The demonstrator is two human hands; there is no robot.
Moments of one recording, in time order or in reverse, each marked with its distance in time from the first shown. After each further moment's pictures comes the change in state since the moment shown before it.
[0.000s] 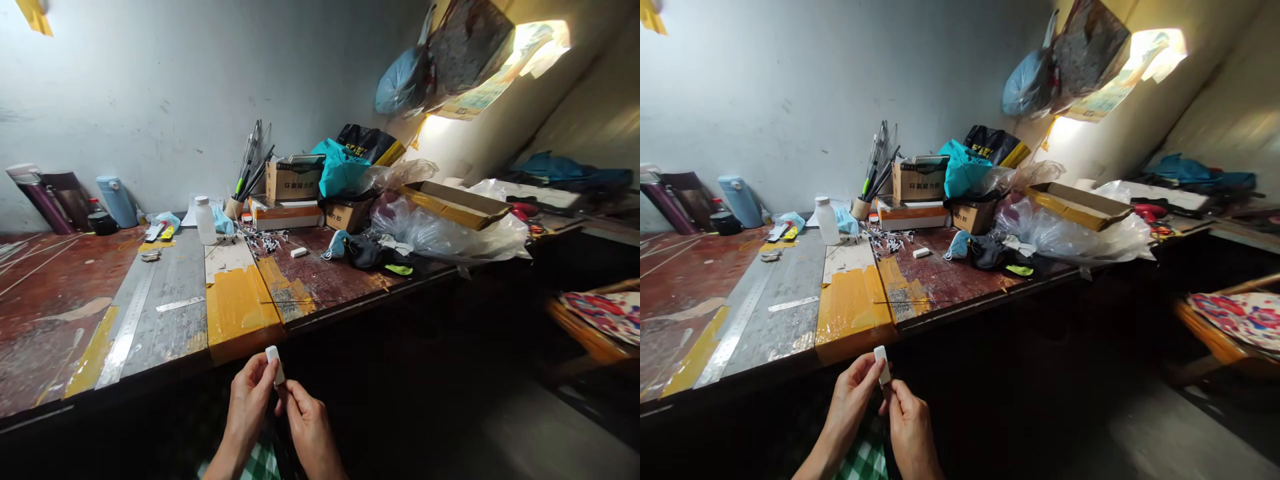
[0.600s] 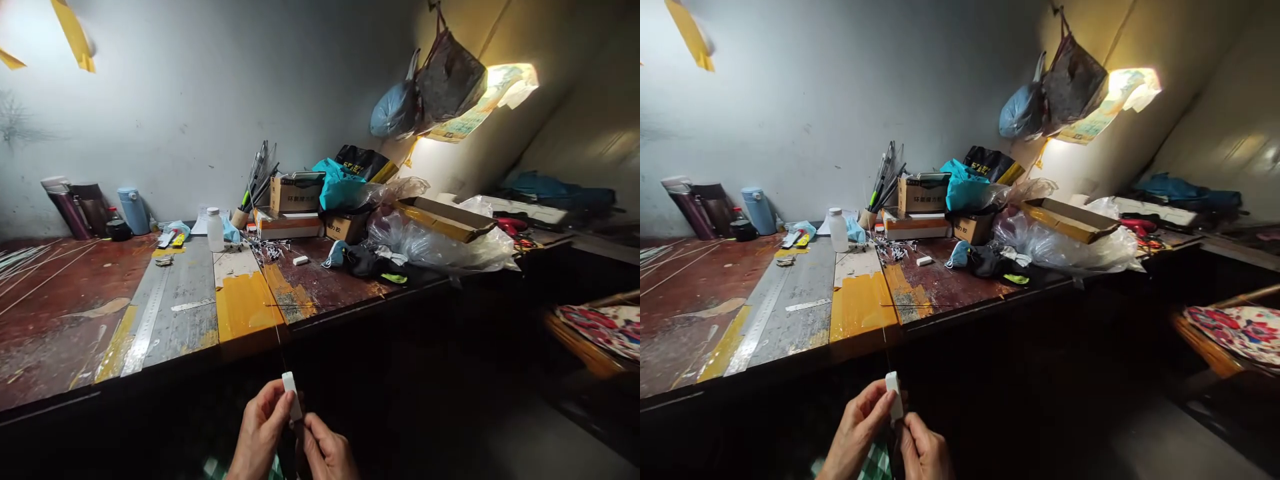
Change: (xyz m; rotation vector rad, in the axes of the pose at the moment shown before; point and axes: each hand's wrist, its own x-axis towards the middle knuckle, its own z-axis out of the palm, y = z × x) left_hand -0.044 0.012 -0.004 -0.121 -0.178 -0.083; right_hand -0.046 -0.006 -0.017 0.040 -0.049 0.045
